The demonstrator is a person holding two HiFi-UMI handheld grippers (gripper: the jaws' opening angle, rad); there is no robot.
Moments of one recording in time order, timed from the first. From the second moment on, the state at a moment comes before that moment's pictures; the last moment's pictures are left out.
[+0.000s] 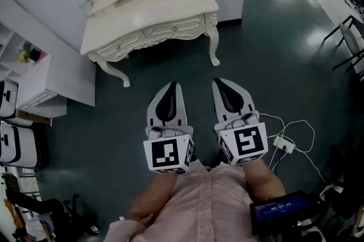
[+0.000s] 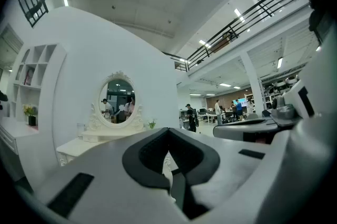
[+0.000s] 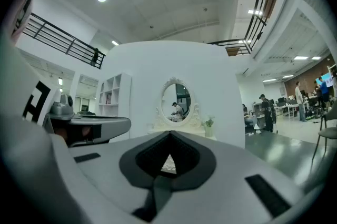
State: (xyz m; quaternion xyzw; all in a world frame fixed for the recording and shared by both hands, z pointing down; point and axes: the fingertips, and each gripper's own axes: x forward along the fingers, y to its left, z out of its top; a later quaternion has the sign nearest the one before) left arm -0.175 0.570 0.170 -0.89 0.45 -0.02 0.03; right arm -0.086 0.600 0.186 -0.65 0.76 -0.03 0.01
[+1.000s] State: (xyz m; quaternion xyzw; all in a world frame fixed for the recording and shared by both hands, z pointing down) left arm -0.170 0.518 0.200 -0.87 0.48 -0.03 0.01; right arm -0.069 0.546 0.212 -0.64 0.77 -0.05 0.01
